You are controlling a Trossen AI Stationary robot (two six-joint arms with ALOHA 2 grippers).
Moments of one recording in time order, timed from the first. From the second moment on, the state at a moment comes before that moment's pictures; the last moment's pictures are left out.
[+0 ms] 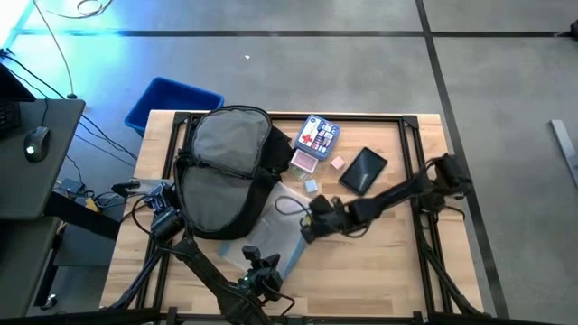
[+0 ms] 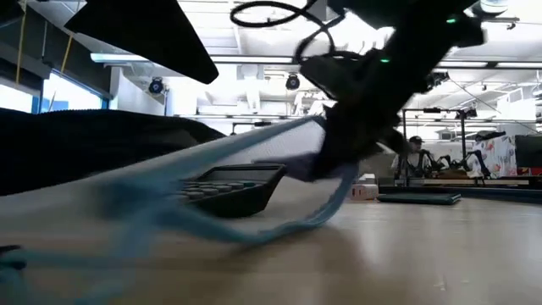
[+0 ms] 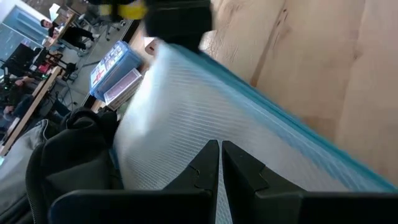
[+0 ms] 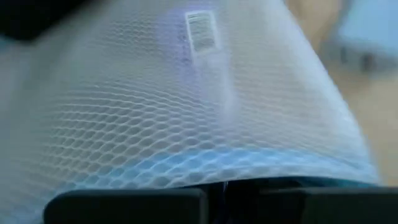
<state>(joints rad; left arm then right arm) -0.79 2.34 1.91 -1.33 -1.09 -1.06 0.29 1.81 1.00 -0.16 0.41 0.96</state>
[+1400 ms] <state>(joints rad) -0.79 2.34 1.91 -1.42 -0.94 -1.11 0.29 1.43 0.91 -0.71 0.67 0.92</state>
